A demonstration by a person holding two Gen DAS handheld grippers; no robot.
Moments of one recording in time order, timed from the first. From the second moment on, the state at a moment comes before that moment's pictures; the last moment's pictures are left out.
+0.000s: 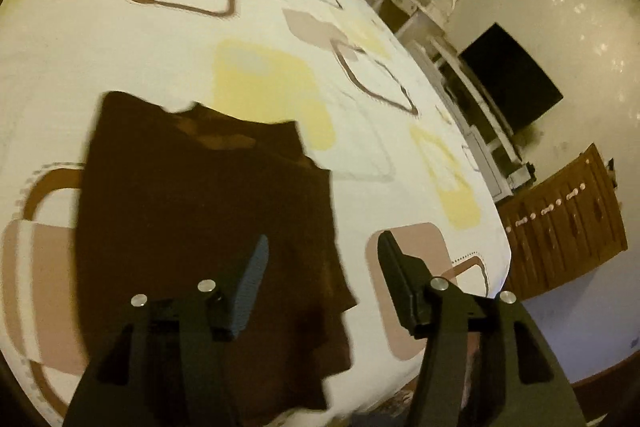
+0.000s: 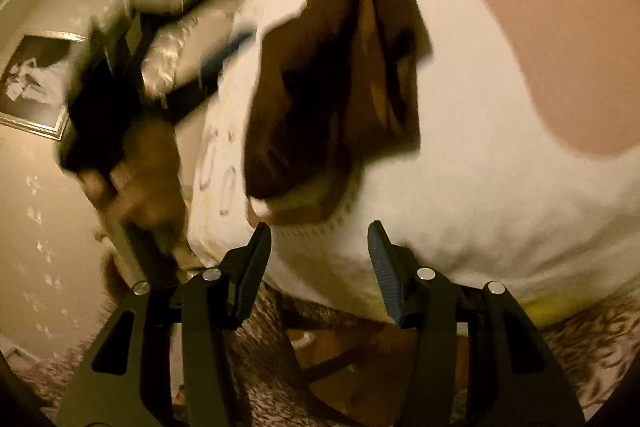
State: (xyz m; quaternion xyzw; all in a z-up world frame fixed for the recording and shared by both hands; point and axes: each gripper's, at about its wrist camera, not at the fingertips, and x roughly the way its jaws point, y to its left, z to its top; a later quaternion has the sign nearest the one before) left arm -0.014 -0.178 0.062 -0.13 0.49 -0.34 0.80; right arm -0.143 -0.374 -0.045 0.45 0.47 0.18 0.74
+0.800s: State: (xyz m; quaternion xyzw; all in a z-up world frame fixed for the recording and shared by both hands) left arm -0.023 -0.040 -0.014 -0.22 0.53 -0.24 0.78; right arm -0.017 -0.398 -0.067 0.54 0.43 0.17 0.70
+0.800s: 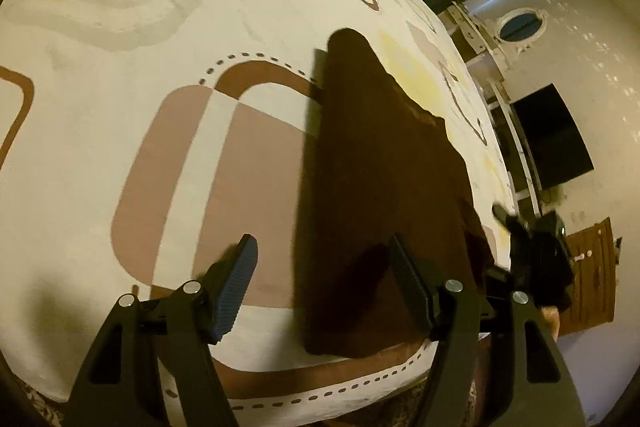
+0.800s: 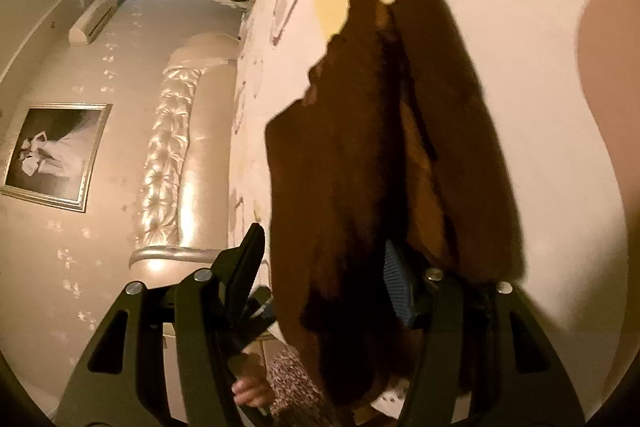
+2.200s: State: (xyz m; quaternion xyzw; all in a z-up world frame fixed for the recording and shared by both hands) left arm -0.044 -0.070 -0.008 -0.16 0.51 -0.32 0.78; right arm -0.049 -0.438 -0.052 0.47 0.43 0.11 0.76
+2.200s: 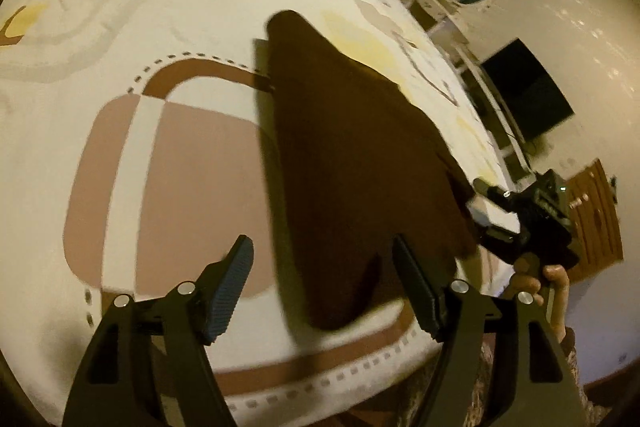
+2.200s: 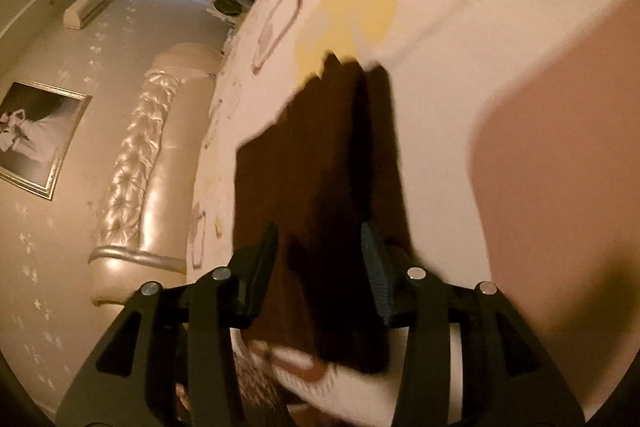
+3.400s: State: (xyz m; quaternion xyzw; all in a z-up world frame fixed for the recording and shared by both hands) left arm -0.056 -0.057 -0.014 -0.09 0.48 -0.23 0.84; right arm -0.079 -0.394 -0.044 0.45 0.46 0.13 0.75
